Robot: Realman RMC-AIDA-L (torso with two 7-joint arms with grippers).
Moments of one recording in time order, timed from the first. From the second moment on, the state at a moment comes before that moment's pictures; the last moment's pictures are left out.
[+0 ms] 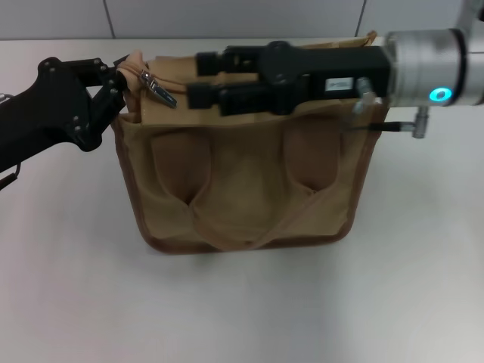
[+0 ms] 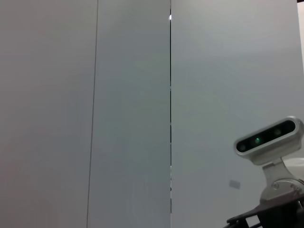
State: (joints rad) left arm -0.48 -2.06 0.47 0.54 1.72 1.83 -1.03; right arm 0.82 2.08 -0.96 -0.56 -1.63 -1.61 1.63
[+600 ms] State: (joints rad) left arm -0.49 -2.06 0.47 0.53 1.72 1.82 -1.03; right arm 0.87 2.09 -1.09 -0.57 -1.62 -1.50 1.64
